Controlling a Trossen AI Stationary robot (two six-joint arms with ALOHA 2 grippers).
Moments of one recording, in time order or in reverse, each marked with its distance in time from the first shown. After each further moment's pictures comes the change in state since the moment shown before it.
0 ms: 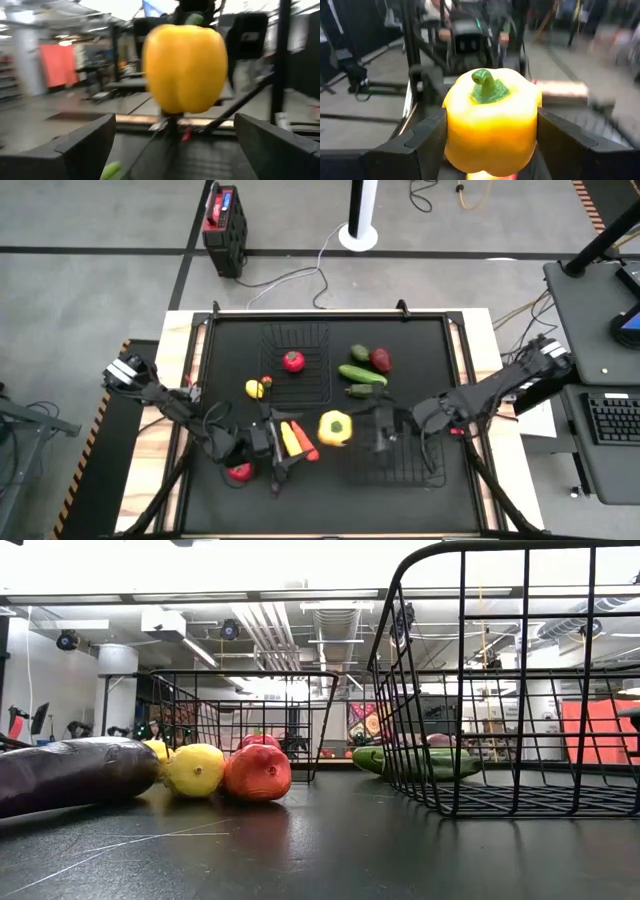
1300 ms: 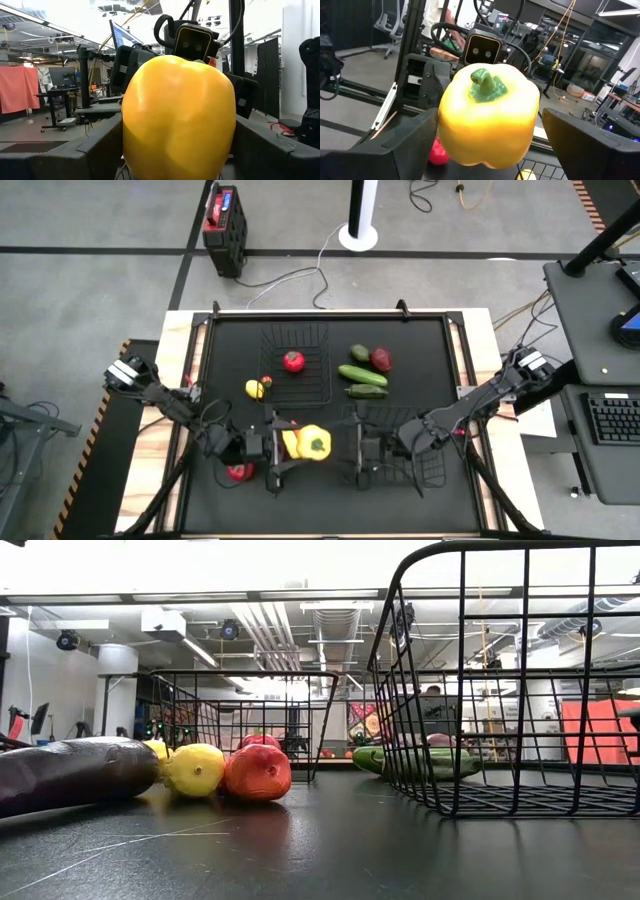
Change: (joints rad) left arm 0.010 0.014 0.003 0.143 0.217 0.058; right arm 0.043 0.231 0.000 0.447 0.088 -0.383
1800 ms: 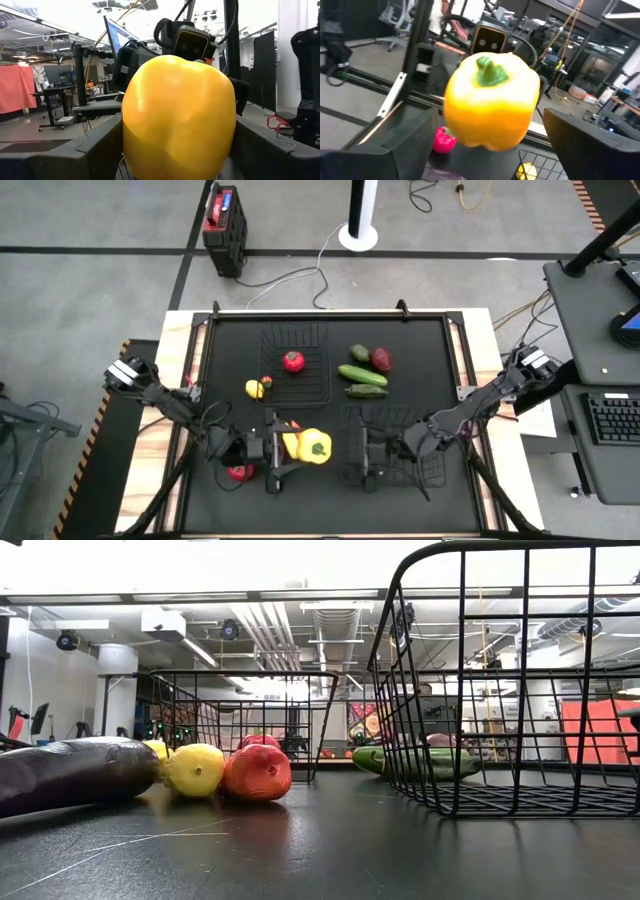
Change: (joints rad) left arm -0.004 0.001 0.000 -0.033 0.004 -0.002; right arm 0.040 -0.030 -0.057 0.004 0.011 -0.028
